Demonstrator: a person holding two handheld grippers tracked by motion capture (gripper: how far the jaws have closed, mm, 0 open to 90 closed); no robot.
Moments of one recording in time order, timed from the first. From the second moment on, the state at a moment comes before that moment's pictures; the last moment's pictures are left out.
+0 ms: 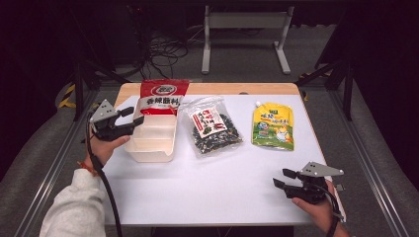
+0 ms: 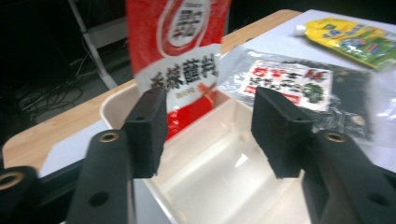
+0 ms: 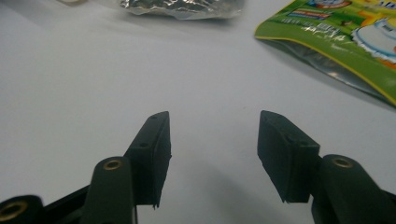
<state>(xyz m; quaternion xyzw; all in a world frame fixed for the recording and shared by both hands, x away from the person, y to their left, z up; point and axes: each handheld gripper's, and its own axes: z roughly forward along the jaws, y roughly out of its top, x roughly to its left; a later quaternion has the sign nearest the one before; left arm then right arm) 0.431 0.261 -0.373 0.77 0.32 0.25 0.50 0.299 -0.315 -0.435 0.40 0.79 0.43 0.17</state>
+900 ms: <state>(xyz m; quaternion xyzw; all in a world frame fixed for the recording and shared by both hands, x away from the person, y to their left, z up) 0.308 0.204 -0.443 0.84 0.26 0.19 0.44 0.378 -0.268 -0.421 0.37 0.79 0.45 0.18</state>
